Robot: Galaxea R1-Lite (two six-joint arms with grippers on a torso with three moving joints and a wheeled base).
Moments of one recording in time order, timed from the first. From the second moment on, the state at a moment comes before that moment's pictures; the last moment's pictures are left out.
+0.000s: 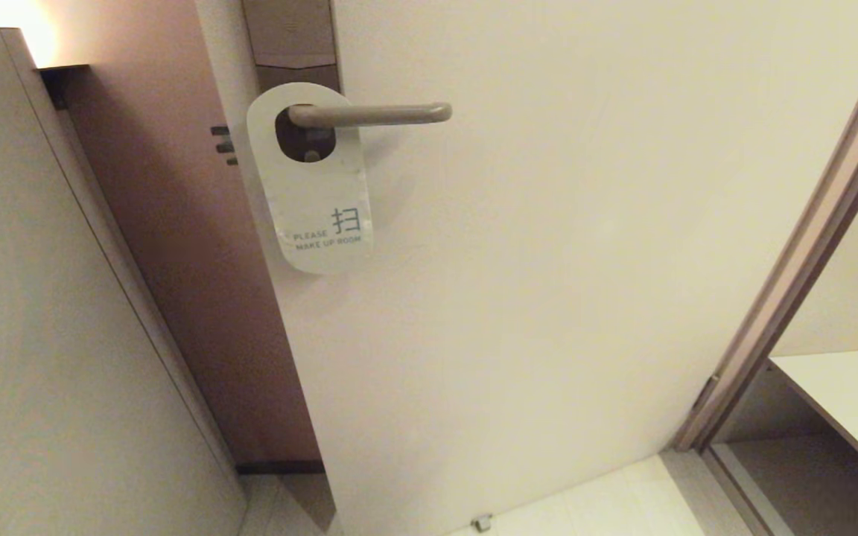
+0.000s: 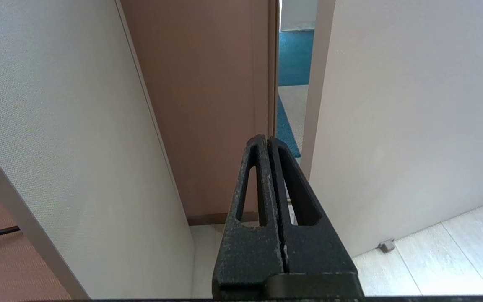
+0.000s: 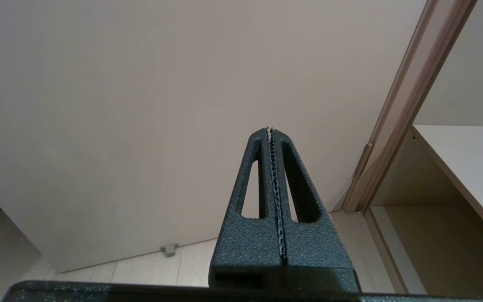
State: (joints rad) left arm -0.01 0.00 0.00 0.01 -0.01 0.02; right arm 0.00 0.00 0.00 0.00 -0.01 0.01
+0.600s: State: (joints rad) left arm -0.01 0.00 0.00 0.01 -0.01 0.02; right arm 0.00 0.00 0.00 0.00 -0.01 0.01
